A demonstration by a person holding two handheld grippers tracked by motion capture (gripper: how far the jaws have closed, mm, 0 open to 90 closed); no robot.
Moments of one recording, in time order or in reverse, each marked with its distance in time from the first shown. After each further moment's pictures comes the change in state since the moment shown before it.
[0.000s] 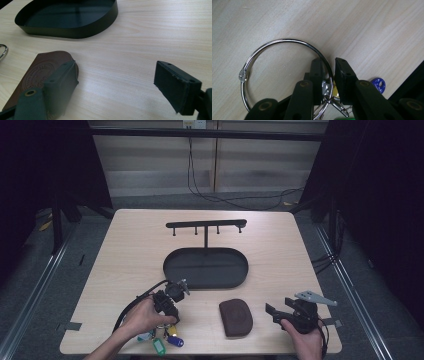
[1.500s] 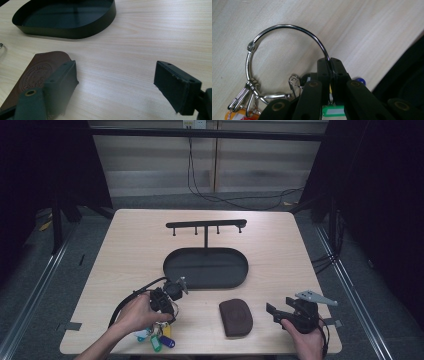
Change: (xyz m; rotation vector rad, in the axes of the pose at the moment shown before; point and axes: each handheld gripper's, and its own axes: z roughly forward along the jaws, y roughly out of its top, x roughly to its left) left arm 0.001 -0.003 -0.021 0.053 -0.045 0.064; right arm -0.001 0.001 -0.001 -0.002 -0.011 -0.007
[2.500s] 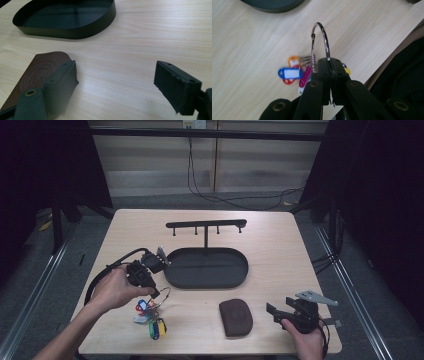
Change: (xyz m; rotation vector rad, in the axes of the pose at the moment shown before) left arm 0.021 -0.014 -0.095 -0.101 0.100 -0.062; right arm 0.000 0.000 0.000 -0.001 0.000 0.005
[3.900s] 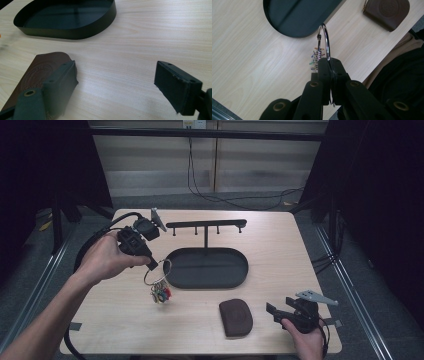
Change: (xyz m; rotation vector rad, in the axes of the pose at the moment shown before) left arm 0.001 0.027 -0.086 -0.095 0.044 -0.004; right arm -0.001 0.000 0.001 0.000 0.009 0.009
